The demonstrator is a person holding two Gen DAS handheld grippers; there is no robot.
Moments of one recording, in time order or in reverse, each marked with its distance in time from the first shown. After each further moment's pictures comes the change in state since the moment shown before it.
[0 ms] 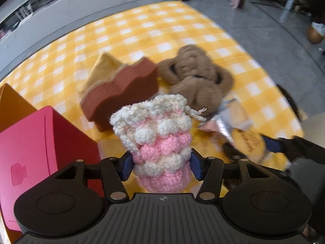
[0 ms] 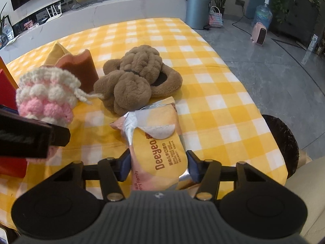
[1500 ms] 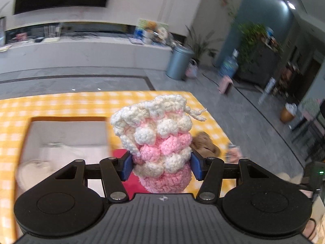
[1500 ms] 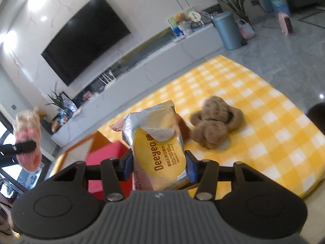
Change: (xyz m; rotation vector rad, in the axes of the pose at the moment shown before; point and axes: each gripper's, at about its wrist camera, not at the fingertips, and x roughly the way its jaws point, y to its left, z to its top) left arm -0.193 0.173 -0.078 -0.233 -0.443 -0.169; right arm -0.128 0.005 -0.002 0.302 -0.252 0.498
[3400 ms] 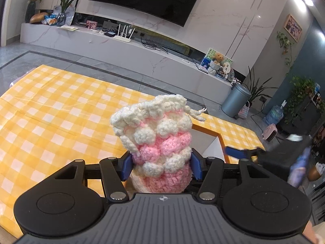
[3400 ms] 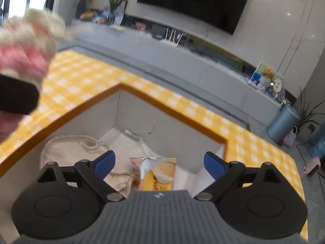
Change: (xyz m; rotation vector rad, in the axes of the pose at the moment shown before) left arm -0.048 0.181 -0.047 -0.285 -0.150 0.186; right arm 0.221 0.312 -0.102 -0.940 0.102 -0.155
